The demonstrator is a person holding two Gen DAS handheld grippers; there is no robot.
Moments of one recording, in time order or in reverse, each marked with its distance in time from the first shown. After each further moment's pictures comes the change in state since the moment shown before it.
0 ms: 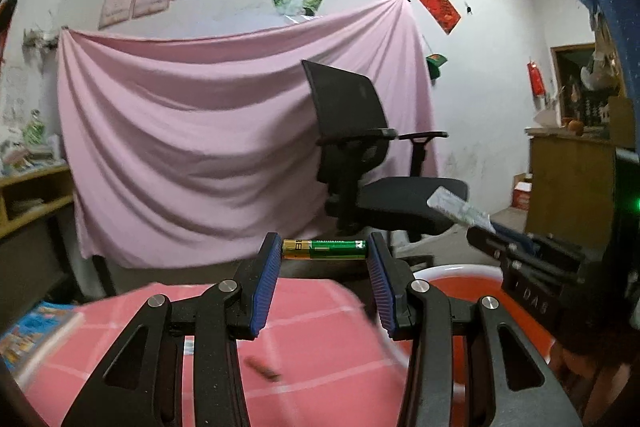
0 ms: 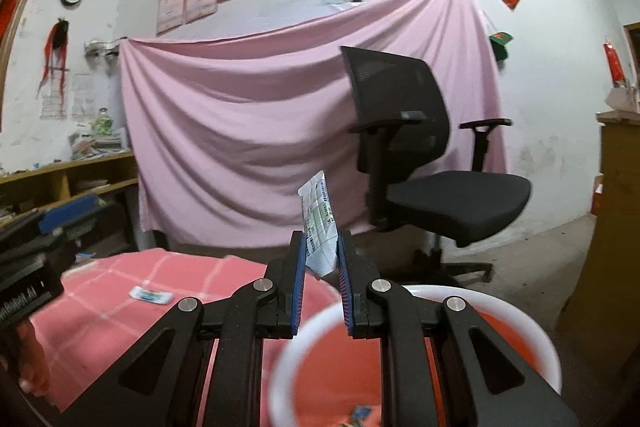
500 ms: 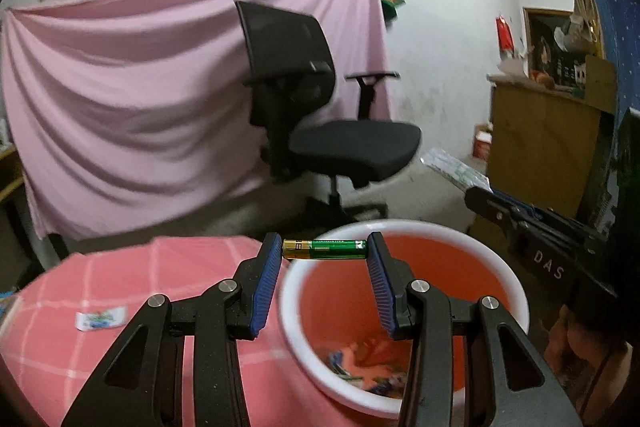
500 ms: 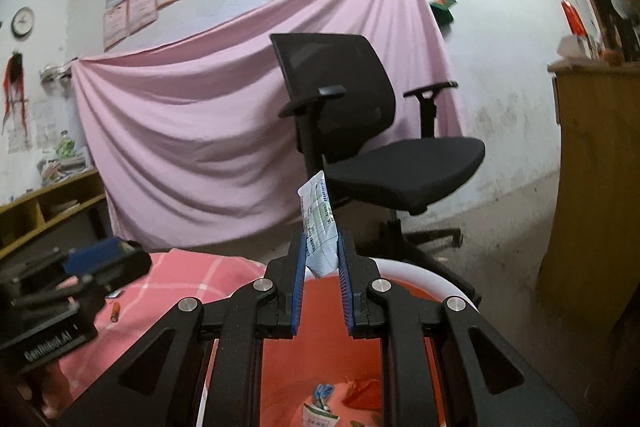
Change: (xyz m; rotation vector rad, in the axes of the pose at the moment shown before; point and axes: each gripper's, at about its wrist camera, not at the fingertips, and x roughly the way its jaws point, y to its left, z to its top) left arm 0.062 -0.080 -0.001 0.038 0.243 -0.157; right arm -0.015 -0.082 -0.009 0.153 0.077 -0.088
